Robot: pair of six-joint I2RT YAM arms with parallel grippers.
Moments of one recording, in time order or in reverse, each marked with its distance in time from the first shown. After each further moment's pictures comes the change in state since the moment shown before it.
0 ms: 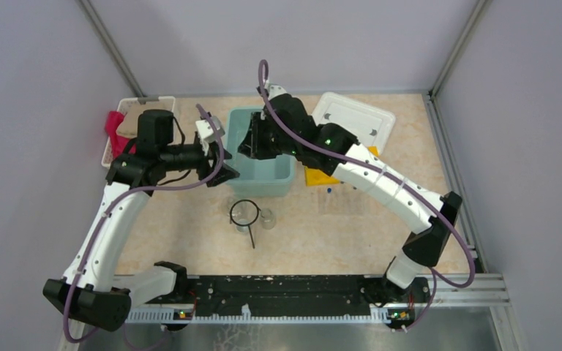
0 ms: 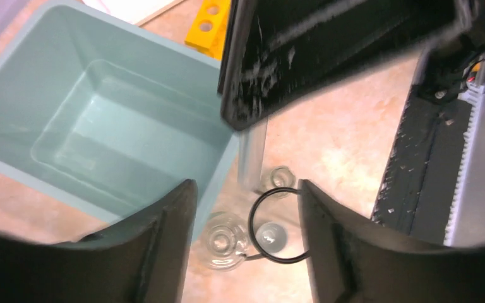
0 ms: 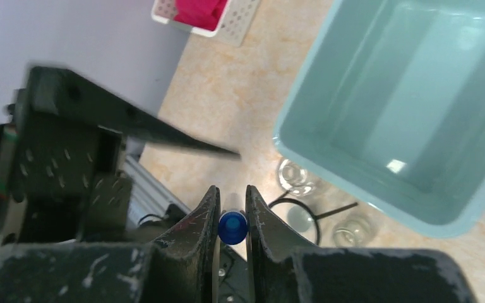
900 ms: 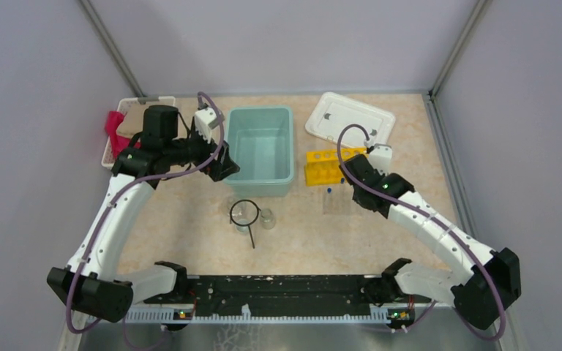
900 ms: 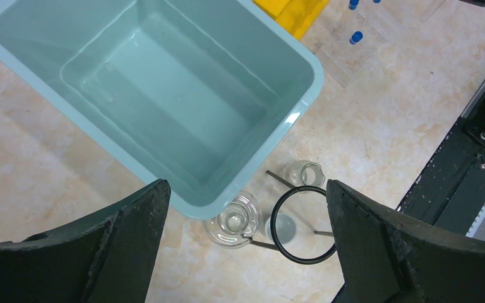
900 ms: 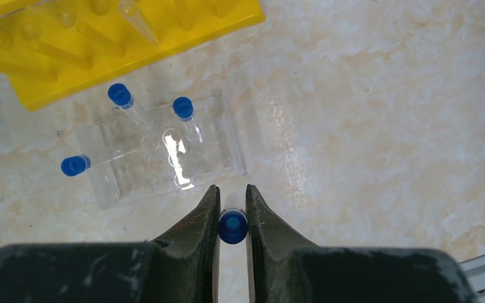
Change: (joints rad) left arm 0.001 0.057 0.020 0.012 -0.245 -0.210; right arm -0.358 -0.549 -0.904 -0.246 0.558 0.029
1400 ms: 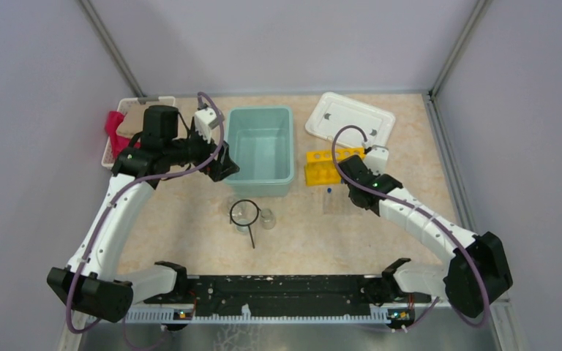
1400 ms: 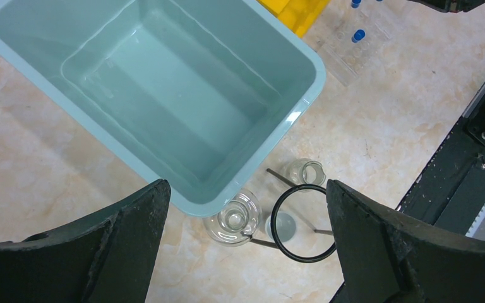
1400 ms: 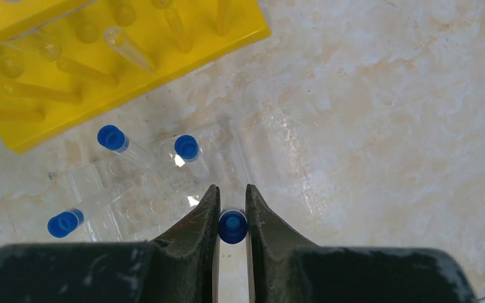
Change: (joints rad) left arm 0.000 0.001 0.001 -0.007 -0.013 -0.005; right arm -0.037 0.092 -0.100 0.198 0.036 0.025
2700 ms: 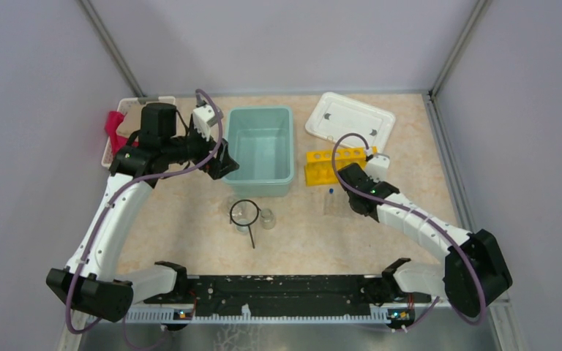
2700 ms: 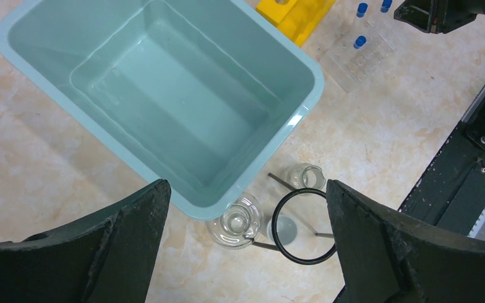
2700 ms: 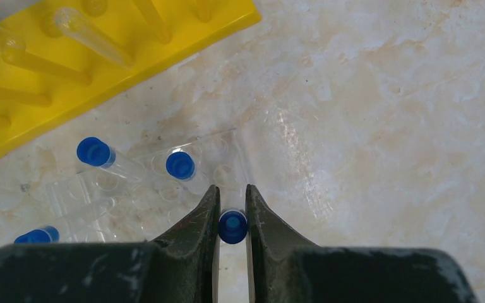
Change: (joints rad) left arm 0.000 0.003 0.031 -0.007 0.000 -0.001; right arm -0.002 0.013 -0.092 0.094 0.023 0.046
